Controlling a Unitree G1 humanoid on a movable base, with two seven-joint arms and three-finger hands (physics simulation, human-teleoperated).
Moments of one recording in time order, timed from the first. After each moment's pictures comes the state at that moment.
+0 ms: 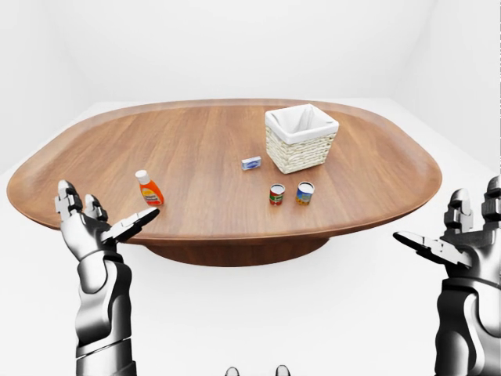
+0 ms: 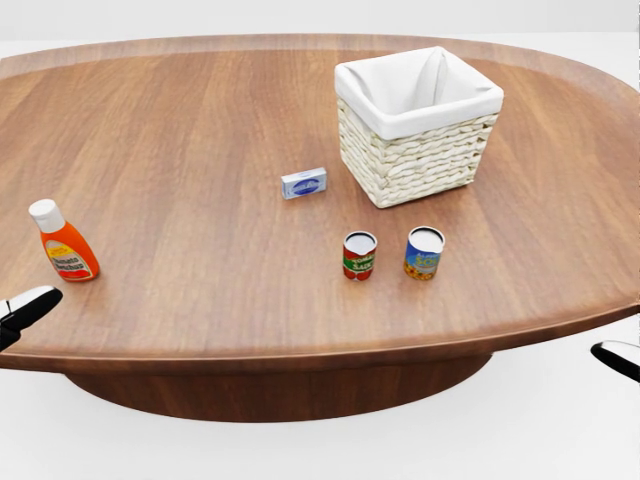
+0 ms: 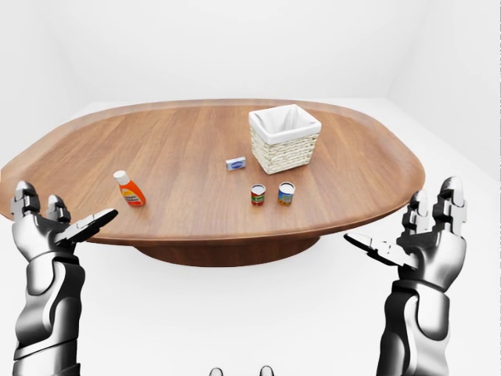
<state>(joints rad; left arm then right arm) -0.14 0.20 0.38 -0.09 -0.35 0.09 0.29 0.08 -0.11 -0.55 -0.42 0.39 0.09 -0.02</state>
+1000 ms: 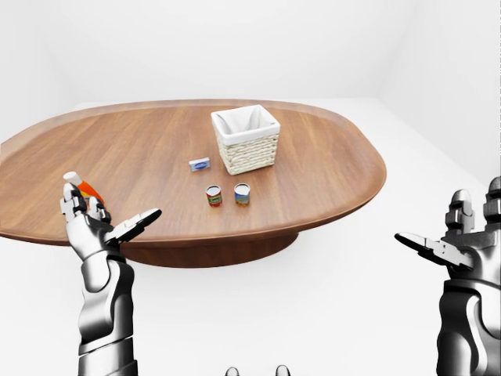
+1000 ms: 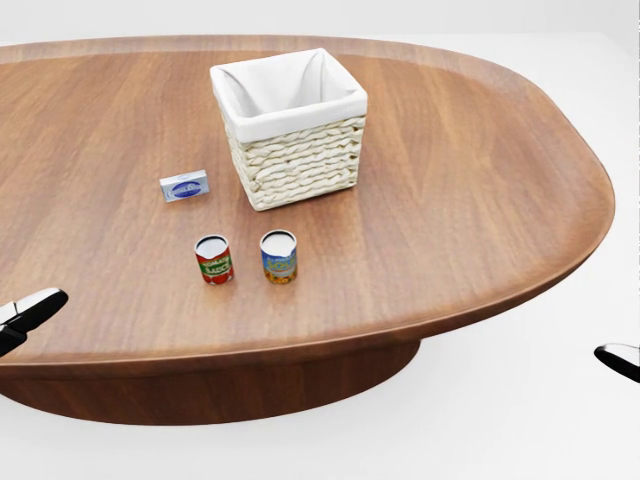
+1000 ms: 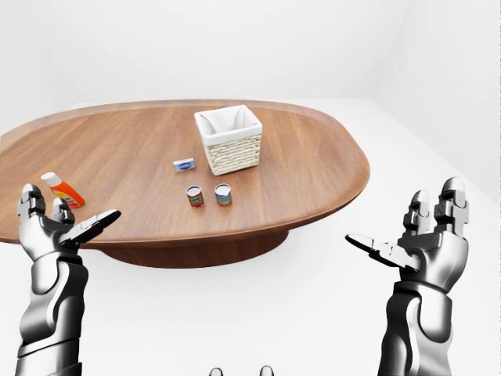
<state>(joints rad) -0.15 0.20 0.37 -0.06 -0.35 0.09 0.30 0.08 -0.11 -0.56 -0.42 0.41 0.09 -0.01</state>
